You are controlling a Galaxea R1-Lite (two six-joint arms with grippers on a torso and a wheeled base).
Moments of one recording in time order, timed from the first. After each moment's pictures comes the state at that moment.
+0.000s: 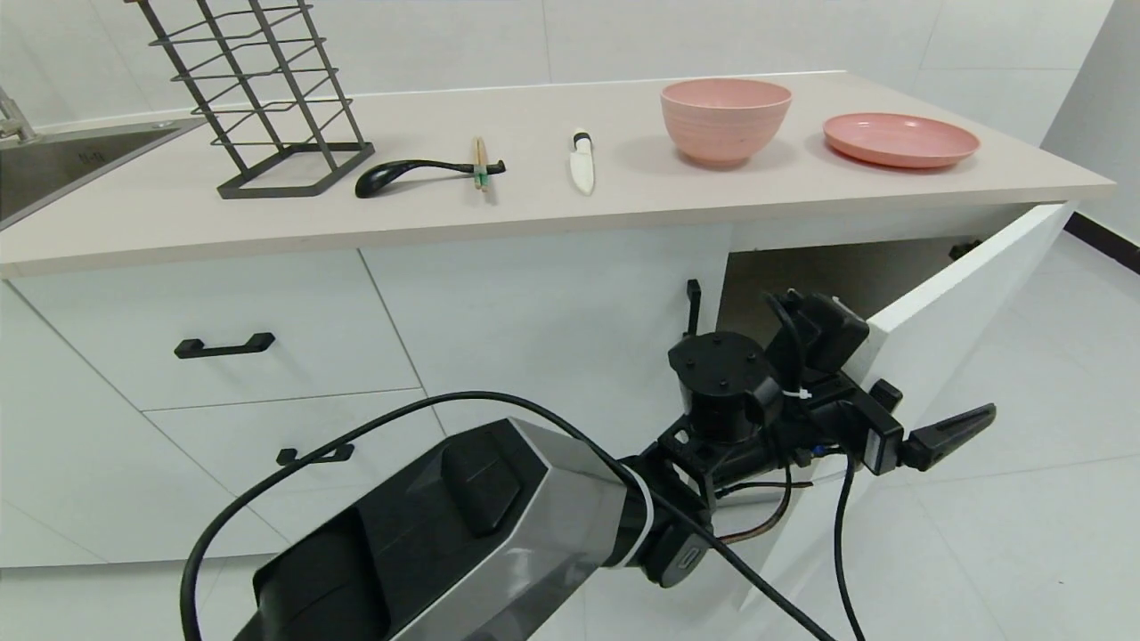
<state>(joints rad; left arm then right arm) -0.95 2.53 -1.69 -1.14 -0.43 -0.09 0.06 1.03 -0.08 -1.57 0.51 0.19</state>
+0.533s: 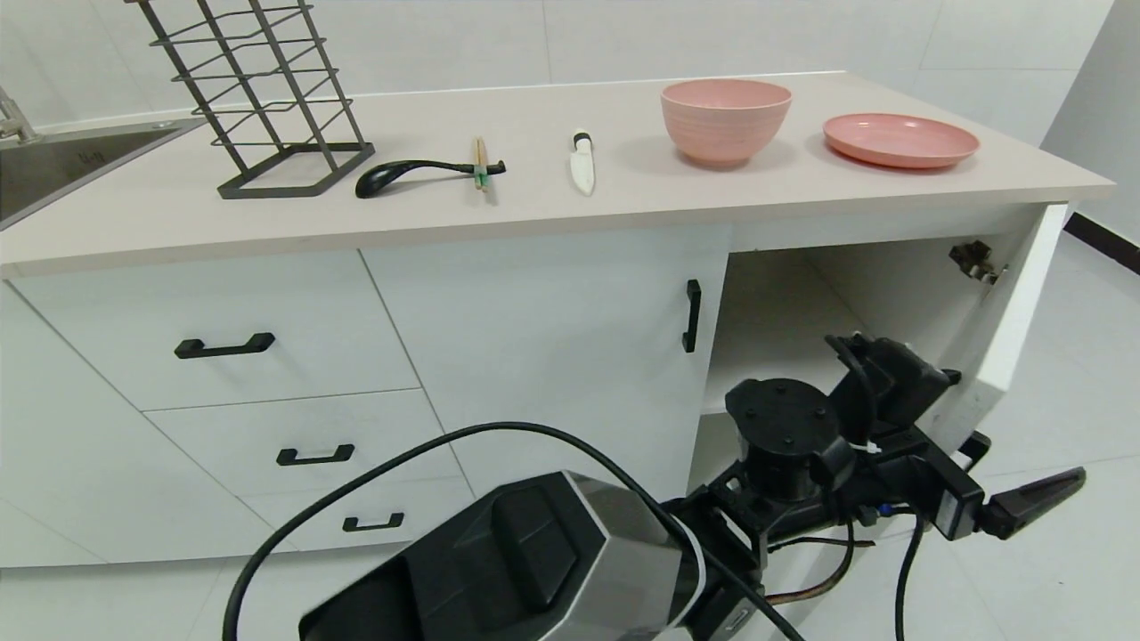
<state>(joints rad) -1.04 2.59 -1.74 -1.14 -0.40 -0.13 0.04 1.03 -0.13 -1.57 0.51 0.19</state>
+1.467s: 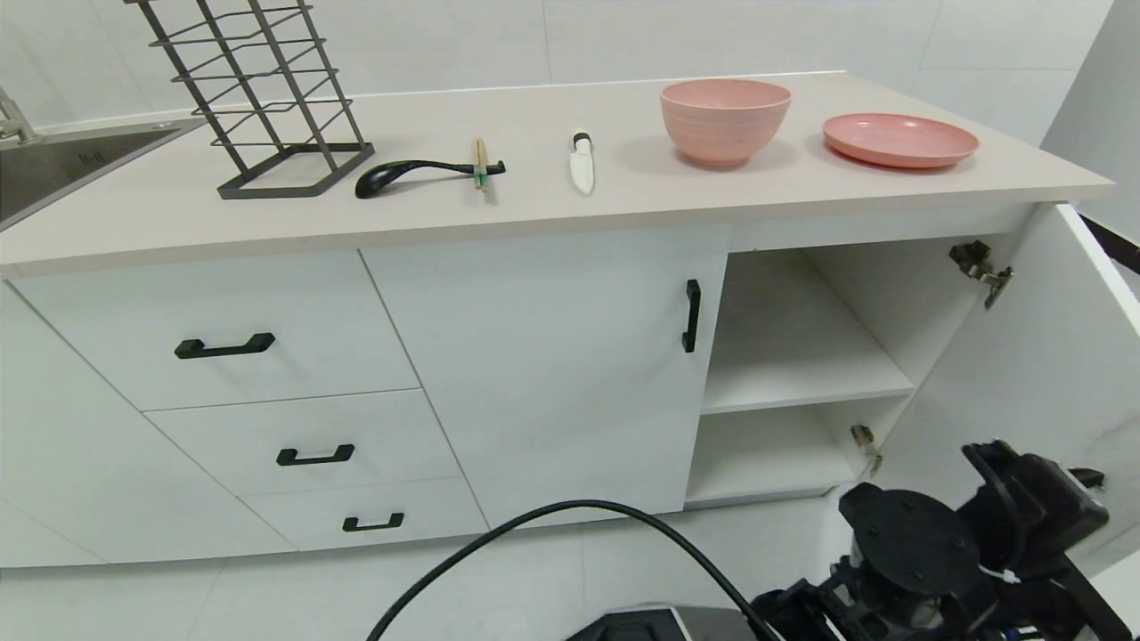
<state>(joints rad) -1.19 2.79 -2.00 -1.12 -0.38 -0.13 0.03 1.00 -0.14 -1.57 0.51 0.00</state>
